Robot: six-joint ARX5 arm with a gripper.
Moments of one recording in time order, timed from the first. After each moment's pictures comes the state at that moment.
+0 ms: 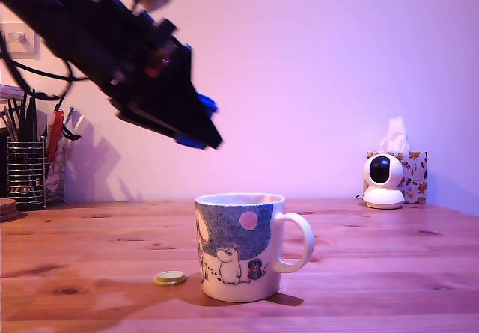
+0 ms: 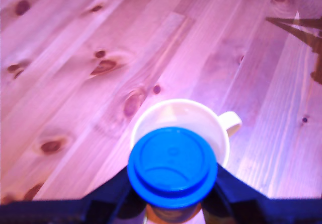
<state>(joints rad) -0.70 1.38 0.84 -0.19 0.29 0.24</state>
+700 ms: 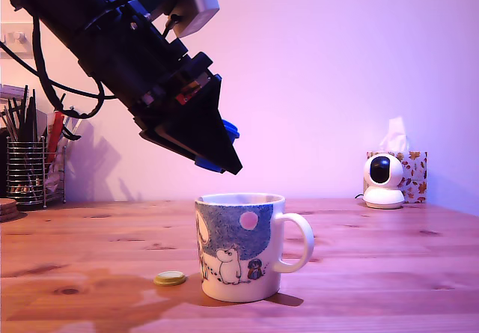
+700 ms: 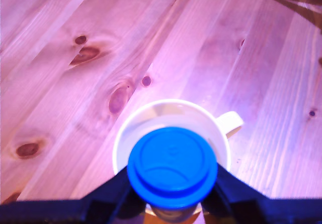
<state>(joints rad) -0.74 1.48 0.89 -0.21 0.25 0.24</state>
